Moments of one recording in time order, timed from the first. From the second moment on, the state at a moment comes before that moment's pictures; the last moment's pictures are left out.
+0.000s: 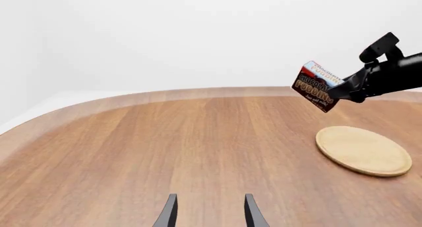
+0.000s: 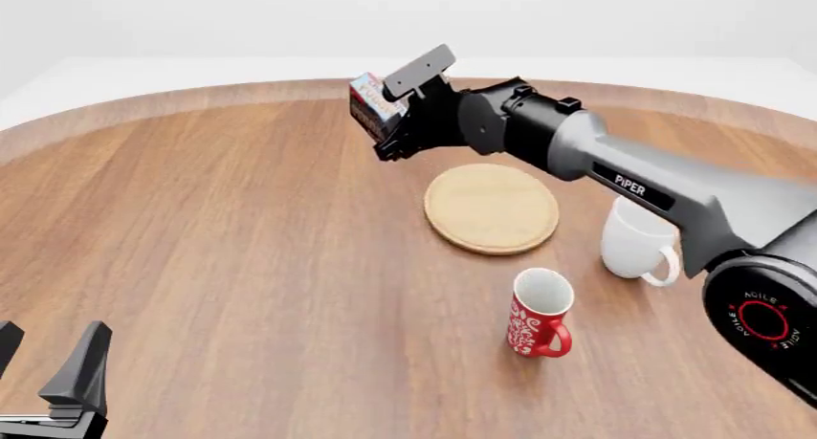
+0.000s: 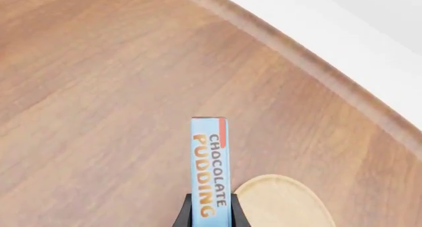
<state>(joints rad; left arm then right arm) 0.00 0.01 0.00 0.00 0.00 0.55 2.01 -1.75 0.36 -0.23</state>
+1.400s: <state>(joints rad) 0.00 0.01 0.00 0.00 0.00 0.56 2.27 -1.80 0.33 -0.16</state>
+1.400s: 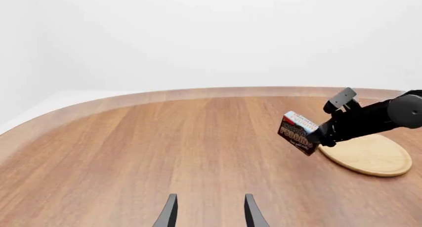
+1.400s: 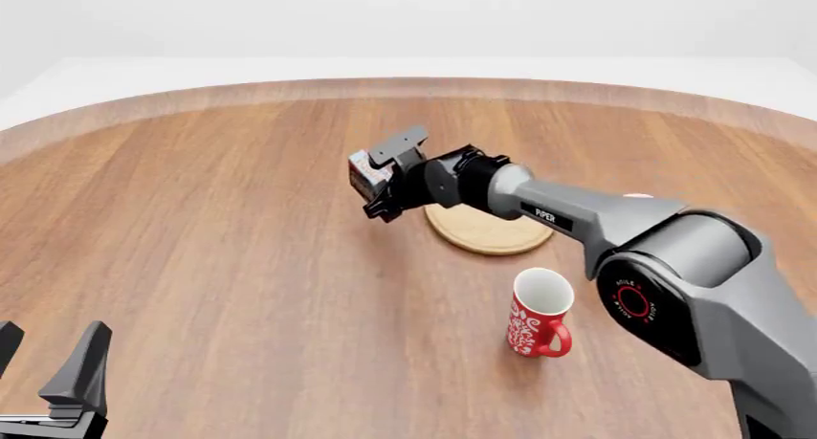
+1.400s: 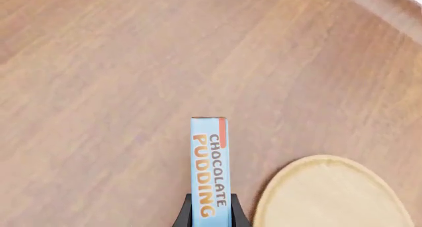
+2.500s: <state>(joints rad) 0.00 0.01 0.00 0.00 0.00 0.59 2.17 -1.59 0.24 -0.11</state>
